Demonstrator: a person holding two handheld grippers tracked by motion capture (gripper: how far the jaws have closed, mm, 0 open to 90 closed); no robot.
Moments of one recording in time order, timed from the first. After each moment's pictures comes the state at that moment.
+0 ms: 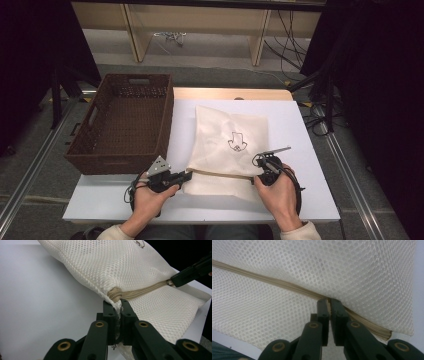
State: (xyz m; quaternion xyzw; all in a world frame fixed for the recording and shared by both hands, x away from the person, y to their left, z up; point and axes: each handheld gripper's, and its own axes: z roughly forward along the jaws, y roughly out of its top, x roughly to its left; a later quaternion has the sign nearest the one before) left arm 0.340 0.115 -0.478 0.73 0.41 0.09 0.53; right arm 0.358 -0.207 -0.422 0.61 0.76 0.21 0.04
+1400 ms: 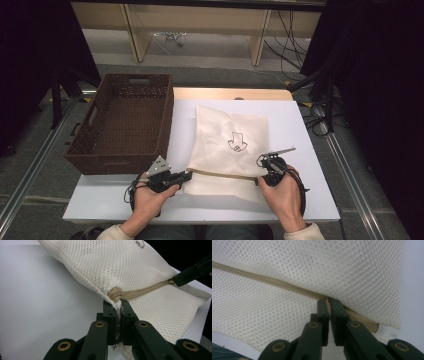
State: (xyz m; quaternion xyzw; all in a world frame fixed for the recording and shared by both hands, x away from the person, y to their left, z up) left arm 0.340 0.115 -0.478 0.74 0.41 0.09 0.53; right arm 0.356 -0.216 -0.422 0.63 0.75 0.21 0.04
